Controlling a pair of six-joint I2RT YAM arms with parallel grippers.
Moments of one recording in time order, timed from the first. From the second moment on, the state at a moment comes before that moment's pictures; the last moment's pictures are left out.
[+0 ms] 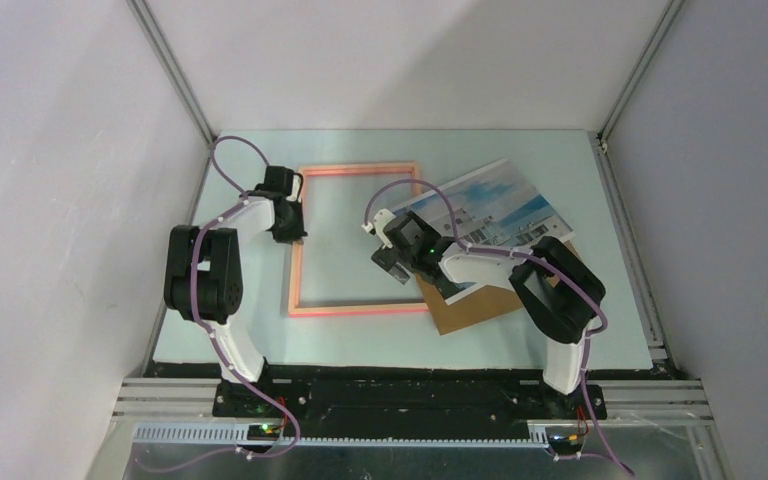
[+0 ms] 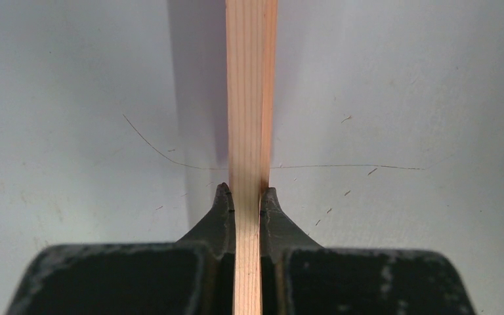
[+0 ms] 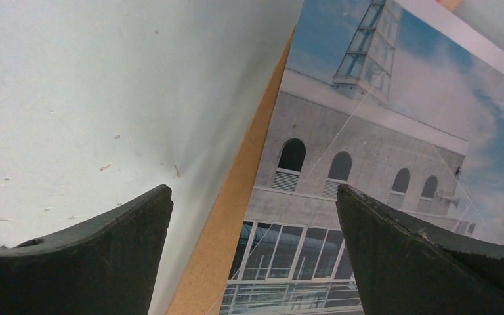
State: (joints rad) left arm -0.09 1.81 1.17 -0.48 -0.05 -0.18; right arm 0.85 1.85 1.14 -0.09 0.32 -0.22
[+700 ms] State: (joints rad) left arm -0.09 1.81 1.17 -0.48 -0.05 -0.18; right arm 0.79 1.85 1.14 -0.15 0.41 -0.27
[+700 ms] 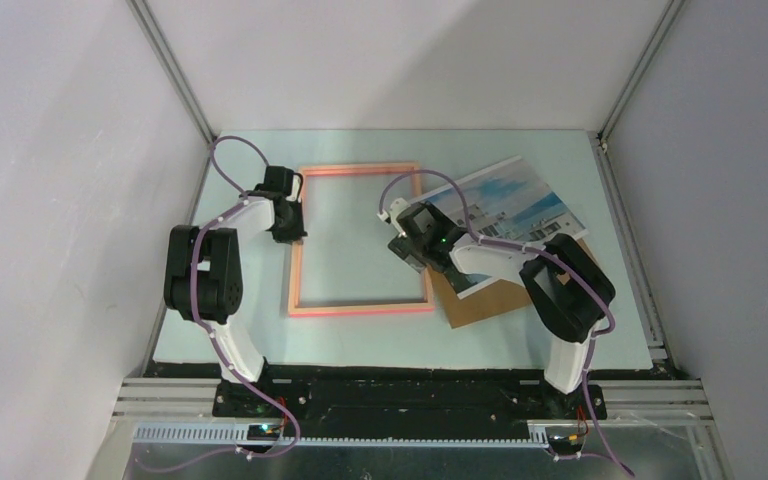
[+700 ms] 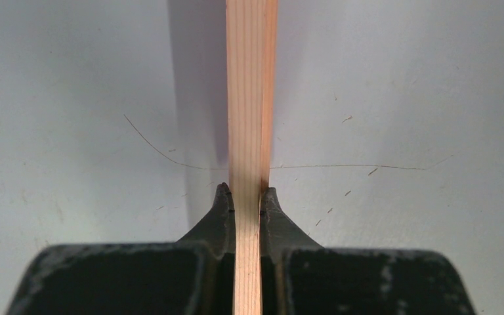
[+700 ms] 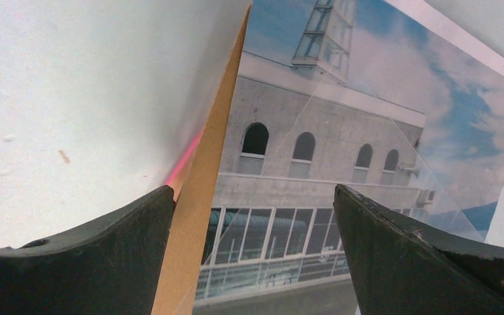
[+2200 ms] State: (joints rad) left arm -0.09 1.81 1.17 -0.48 -0.05 -0.18; right arm 0.77 1.44 0.83 -0.37 0.08 -0.19
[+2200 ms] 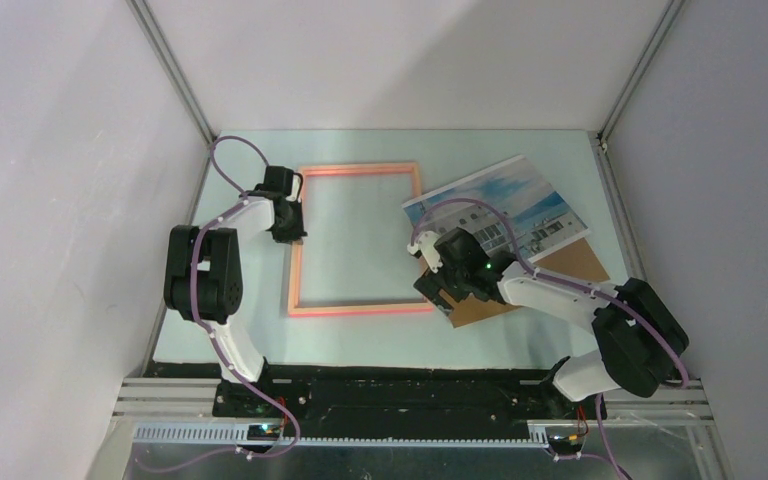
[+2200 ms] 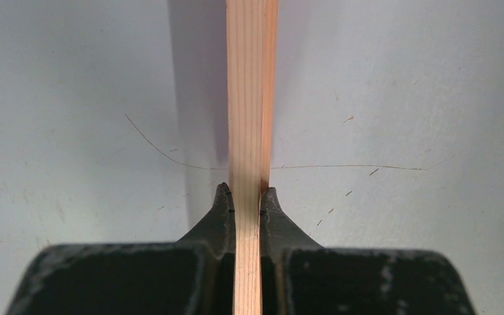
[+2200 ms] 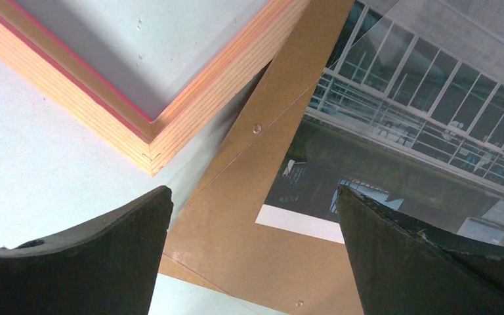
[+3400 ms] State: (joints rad) left arm -0.09 1.81 1.20 -0.49 -0.13 -0.13; right arm 0.70 1.60 0.88 -0.28 0.26 -0.18
